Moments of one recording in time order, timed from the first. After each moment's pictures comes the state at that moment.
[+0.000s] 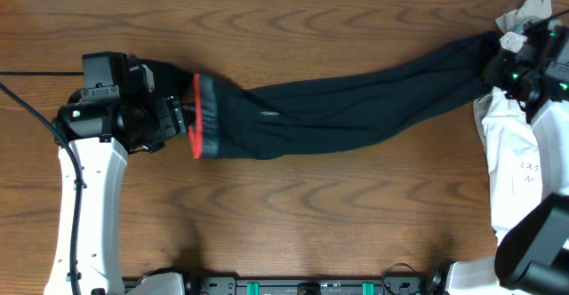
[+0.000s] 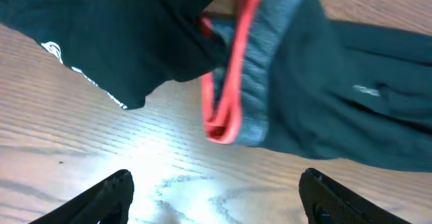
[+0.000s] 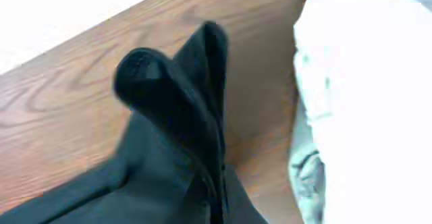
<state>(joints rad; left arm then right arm) 0.13 1.36 1.25 -1.06 0.13 -0.17 -0.36 1.64 1.26 -0.42 -0.26 0.18</state>
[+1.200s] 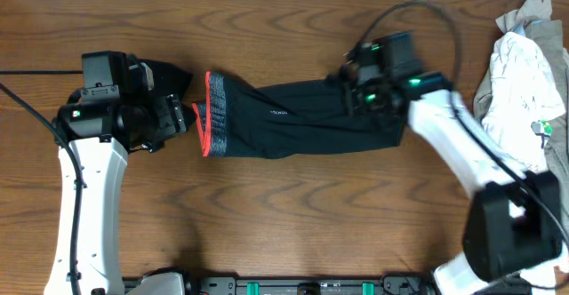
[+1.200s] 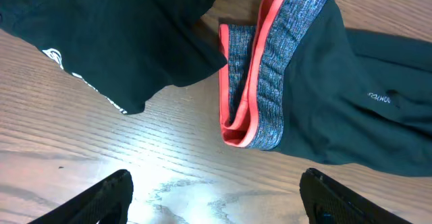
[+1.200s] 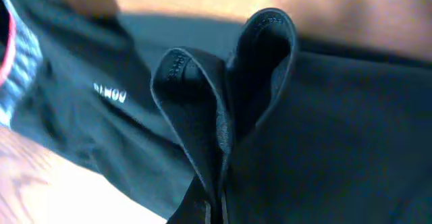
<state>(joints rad) 0.13 1.36 1.25 -1.05 0.13 -0.17 0.32 1.76 1.26 -0.57 -0.32 0.13</state>
